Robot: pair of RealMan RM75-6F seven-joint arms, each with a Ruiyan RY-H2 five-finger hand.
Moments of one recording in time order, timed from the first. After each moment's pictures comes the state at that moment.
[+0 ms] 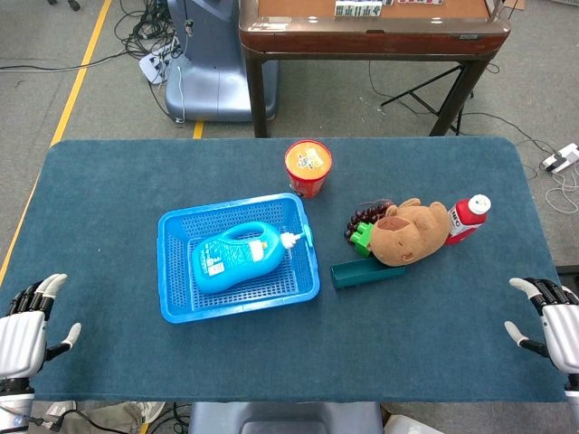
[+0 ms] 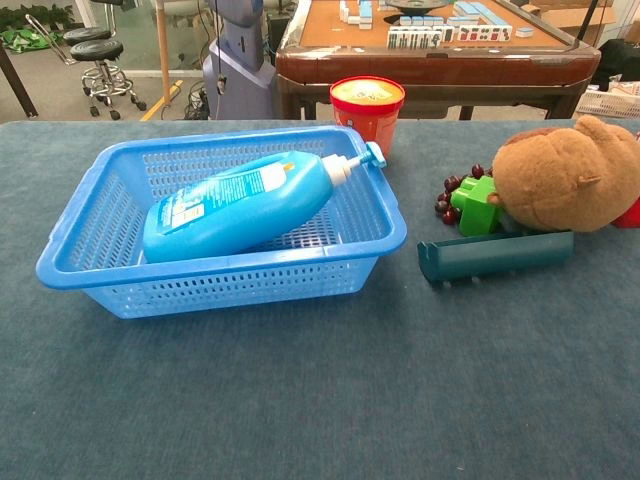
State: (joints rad) left arm -0.06 -1.17 -0.06 -1.78 1.43 1.53 0.24; right arm 0.01 -1.08 0.03 -1.54 -1.53 1.51 0.07
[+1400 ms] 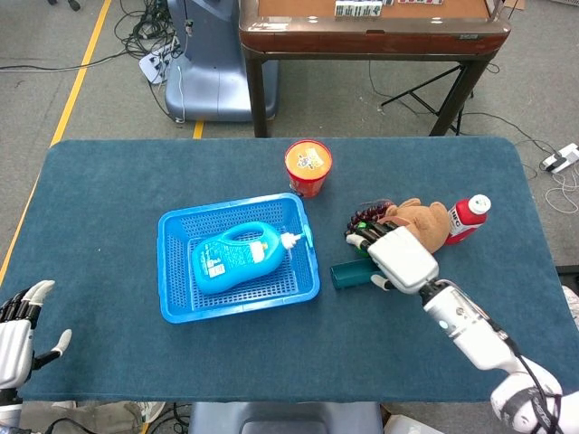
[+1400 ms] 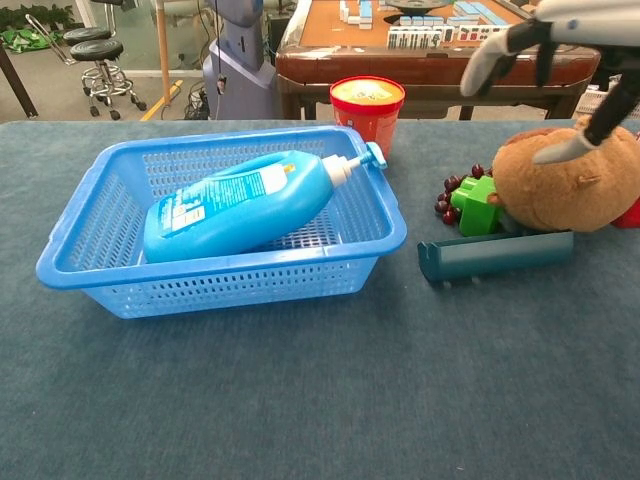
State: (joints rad) left arm -0.01 -1.15 -0.04 -1.75 1.46 1.57 0.15; right arm 0.62 -1.04 0.24 -1.93 -1.34 0.89 -0.44
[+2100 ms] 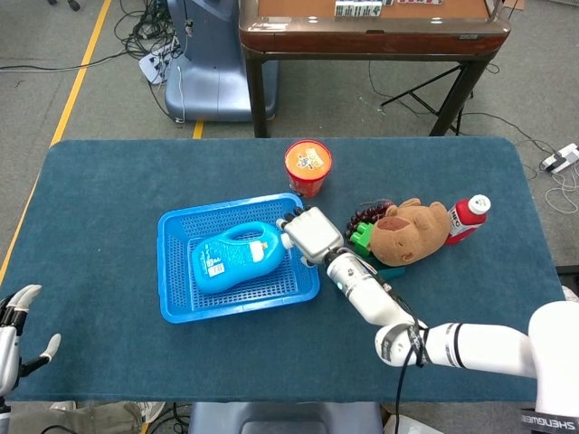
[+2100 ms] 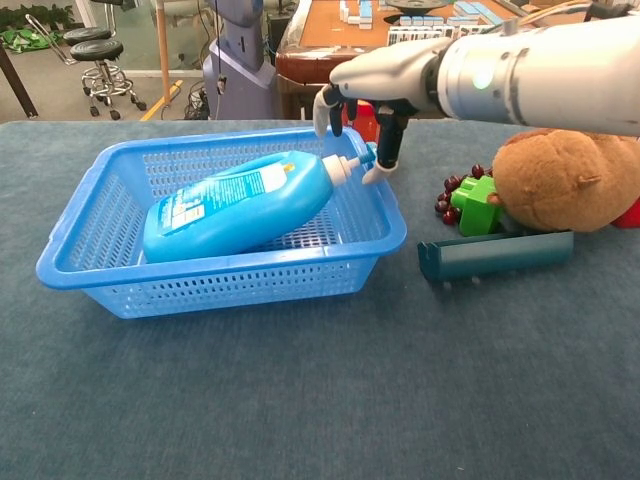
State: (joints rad) left arm 0.02 -1.13 -0.04 -1.74 1.48 1.61 0.11; right arm 1.10 -1.44 0.26 -1.64 -0.66 0.83 -0.85
